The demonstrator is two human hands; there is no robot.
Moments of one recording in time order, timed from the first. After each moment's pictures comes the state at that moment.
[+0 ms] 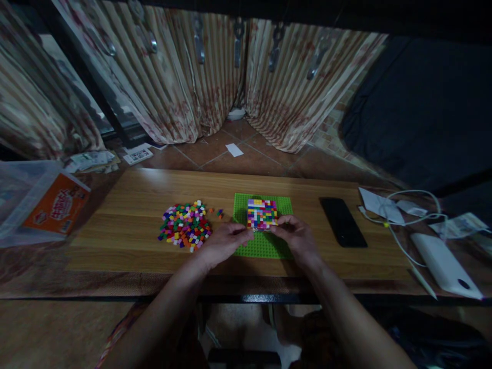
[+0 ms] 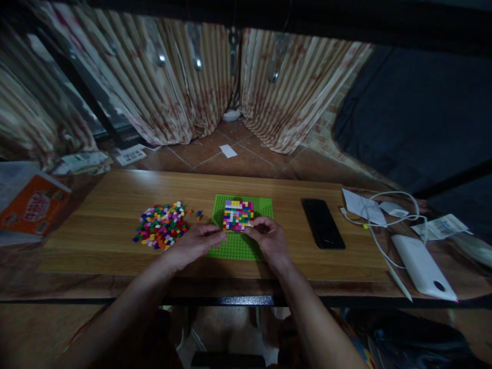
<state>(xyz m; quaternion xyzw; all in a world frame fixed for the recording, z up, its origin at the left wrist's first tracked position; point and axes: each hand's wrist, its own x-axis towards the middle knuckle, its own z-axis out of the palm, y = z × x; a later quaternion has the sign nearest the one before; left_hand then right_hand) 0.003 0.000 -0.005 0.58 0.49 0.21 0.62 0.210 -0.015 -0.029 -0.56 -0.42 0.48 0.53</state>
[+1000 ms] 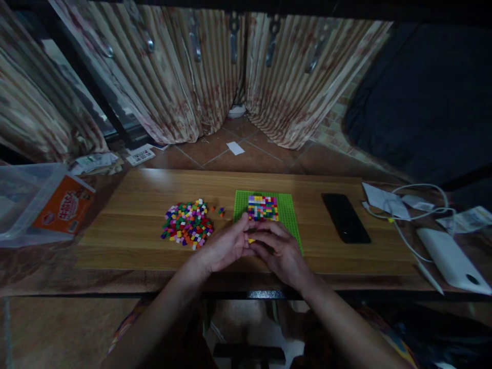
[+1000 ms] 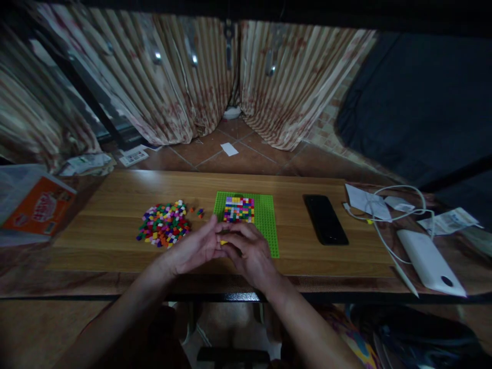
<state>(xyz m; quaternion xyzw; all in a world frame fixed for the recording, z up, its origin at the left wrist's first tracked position) 0.011 -0.012 0.004 0.26 0.28 0.27 0.89 0.179 -0.046 -0.012 -0.43 -0.79 0.18 0.40</state>
